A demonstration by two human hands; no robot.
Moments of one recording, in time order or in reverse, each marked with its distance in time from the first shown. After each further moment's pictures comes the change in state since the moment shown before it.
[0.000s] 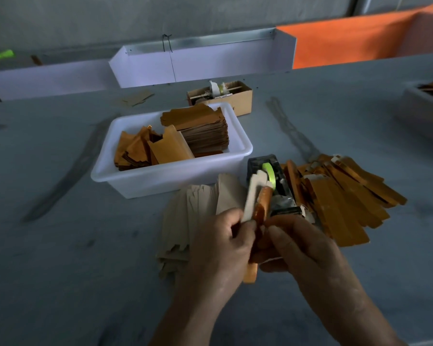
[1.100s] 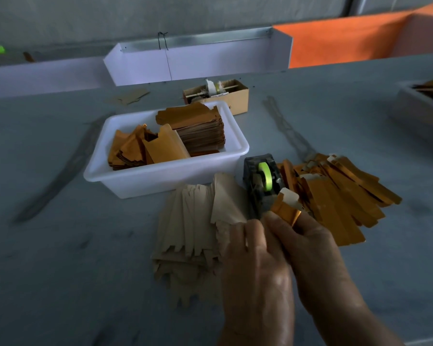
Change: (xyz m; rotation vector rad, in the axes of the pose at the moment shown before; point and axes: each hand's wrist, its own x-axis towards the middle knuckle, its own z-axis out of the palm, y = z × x) left_hand -0.021 -0.006 0.055 0.846 0.290 0.405; right_hand 0.015 -0.002 0.004 0.206 0.179 0.260
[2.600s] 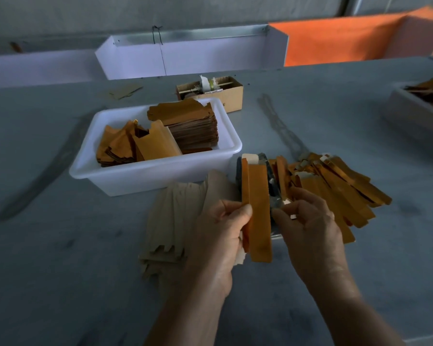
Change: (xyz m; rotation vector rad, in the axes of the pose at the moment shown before) left_hand 0.040 -0.031 0.001 -1.318 -0.207 -0.739; right_hand 0.028 0.007 -0.019 -0.653 0.250 -0.334
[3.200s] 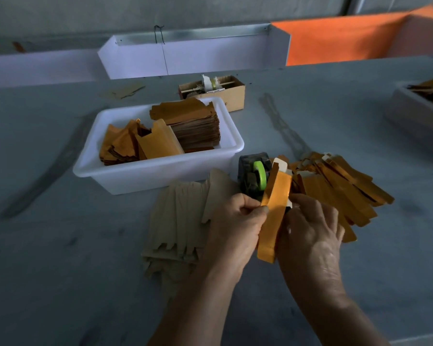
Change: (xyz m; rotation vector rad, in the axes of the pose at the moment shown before) left_hand 0.011 0.001 0.014 0.325 -0.050 0.048; right_hand -0.017 0.005 0.010 -0.380 0.105 -0.228
